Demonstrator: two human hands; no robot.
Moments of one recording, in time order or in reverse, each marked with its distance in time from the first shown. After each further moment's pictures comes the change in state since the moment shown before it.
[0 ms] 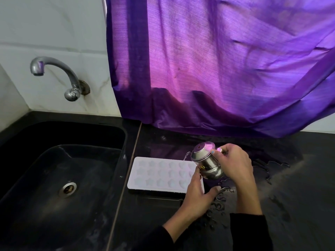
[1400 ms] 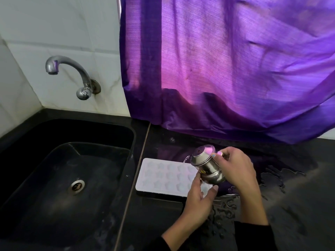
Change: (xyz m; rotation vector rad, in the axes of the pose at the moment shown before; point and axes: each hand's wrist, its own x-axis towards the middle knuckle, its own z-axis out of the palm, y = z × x) left_hand -0.010 0.004 -0.018 -0.145 0.042 -0.066; right_hand -0.005 -0.019 0.014 -0.016 -0.050 -0.055
